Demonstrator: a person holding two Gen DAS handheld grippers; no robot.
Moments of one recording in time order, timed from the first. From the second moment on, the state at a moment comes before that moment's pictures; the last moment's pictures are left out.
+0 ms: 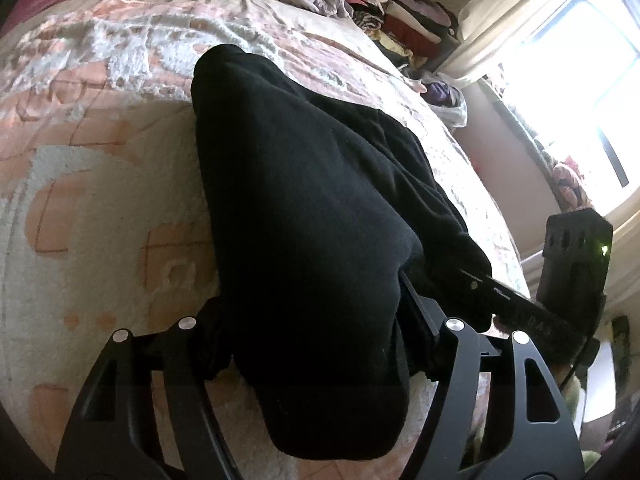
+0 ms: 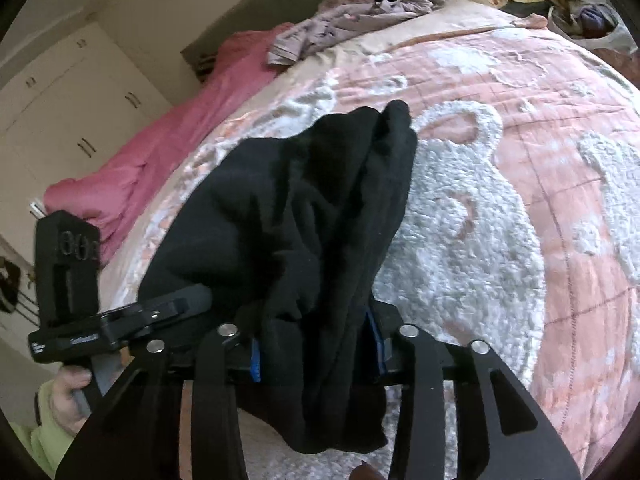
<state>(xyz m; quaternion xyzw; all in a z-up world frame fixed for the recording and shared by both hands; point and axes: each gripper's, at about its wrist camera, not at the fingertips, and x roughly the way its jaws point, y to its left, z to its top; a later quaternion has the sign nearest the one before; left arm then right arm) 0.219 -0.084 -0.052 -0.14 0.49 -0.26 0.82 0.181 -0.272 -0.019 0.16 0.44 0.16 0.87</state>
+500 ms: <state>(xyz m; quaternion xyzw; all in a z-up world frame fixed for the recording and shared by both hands) 0.214 -0.082 -0.053 -0.12 0.50 -0.25 0.82 0.172 -0.277 -0.022 0.15 0.45 0.10 0.87</state>
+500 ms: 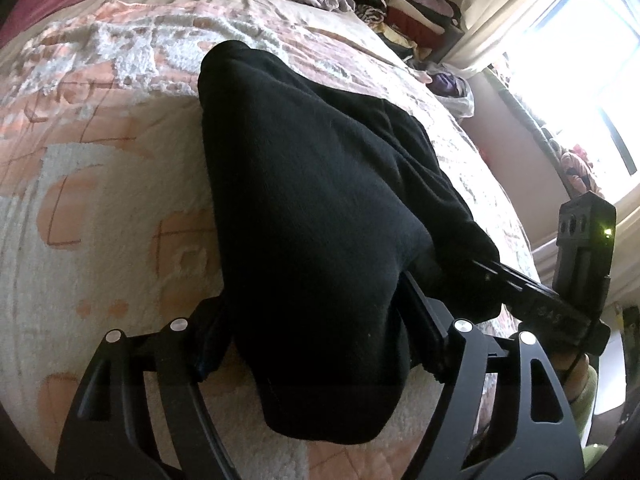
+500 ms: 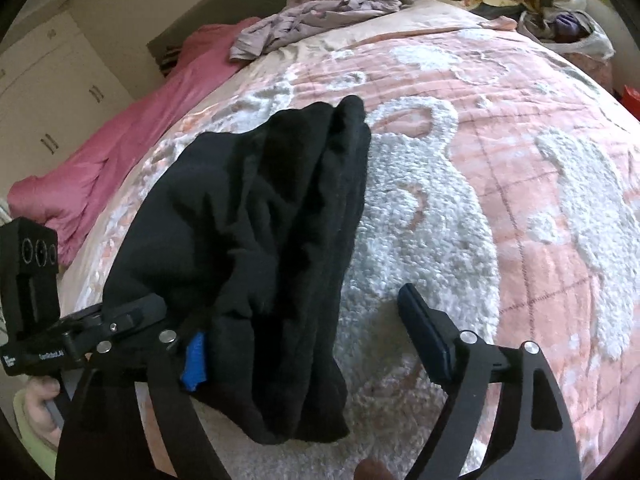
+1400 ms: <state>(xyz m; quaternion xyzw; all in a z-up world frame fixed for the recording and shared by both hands) 0.198 -0.072 -0.032 -0.10 0.49 -0.22 0.84 0.137 -0.271 -0.001 0.13 0.41 0.05 0.90</state>
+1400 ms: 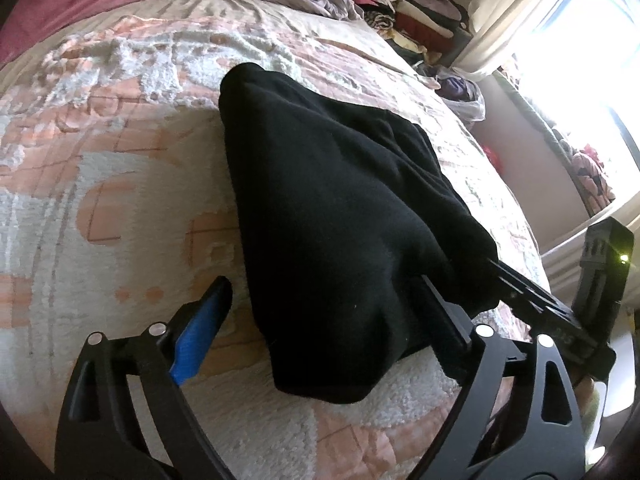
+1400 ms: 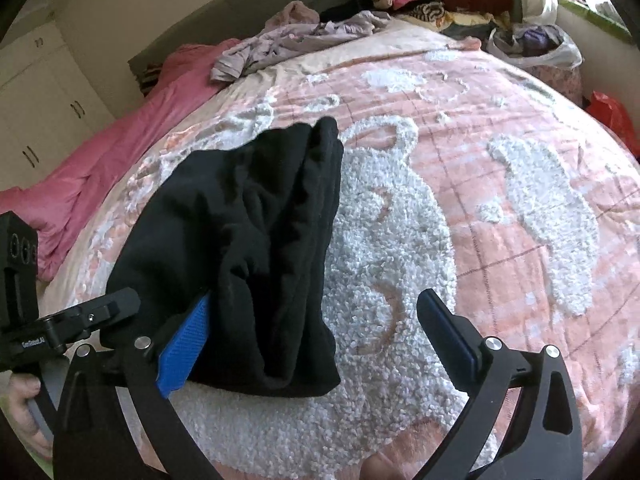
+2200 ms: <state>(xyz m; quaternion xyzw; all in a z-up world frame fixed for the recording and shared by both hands) 0.156 -0.065 0.017 -0.04 0.42 -0.18 0.89 0.083 -0.264 0.058 0.09 0.31 0.03 0.94</state>
